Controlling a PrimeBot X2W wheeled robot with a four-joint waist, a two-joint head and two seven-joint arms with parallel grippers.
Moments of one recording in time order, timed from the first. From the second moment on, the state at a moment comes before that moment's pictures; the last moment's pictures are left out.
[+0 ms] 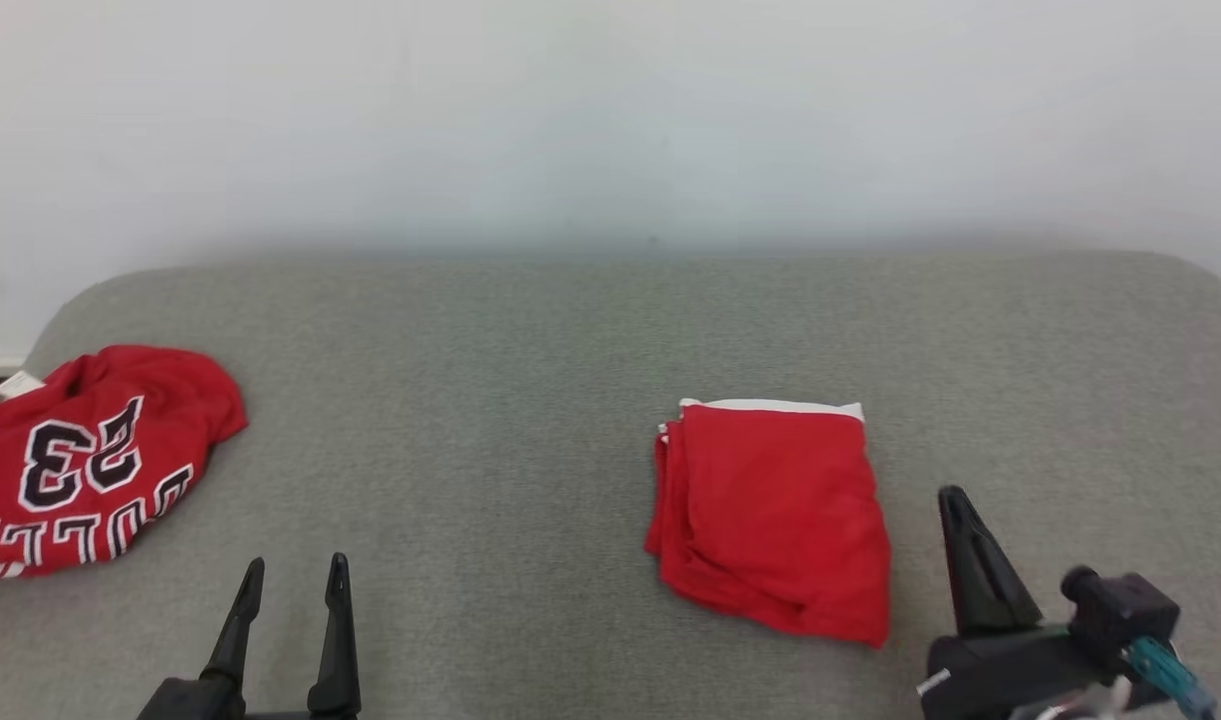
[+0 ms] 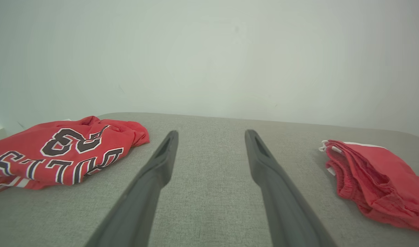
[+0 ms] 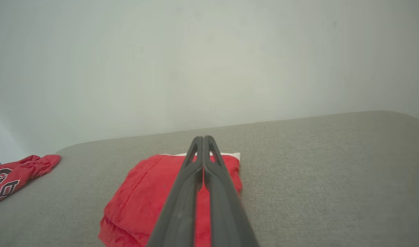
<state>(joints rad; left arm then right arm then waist) -0.01 0.05 0.02 0.16 -0.16 -0.12 -0.26 -0.13 -0.14 0.14 0.30 0.35 0.13 -0.26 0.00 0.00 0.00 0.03</state>
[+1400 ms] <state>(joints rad) 0.09 0.09 0.04 0.15 -0.12 -0.12 -0.26 0.08 -0.12 0.04 0.16 0.28 0.13 -0.26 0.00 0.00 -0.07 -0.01</state>
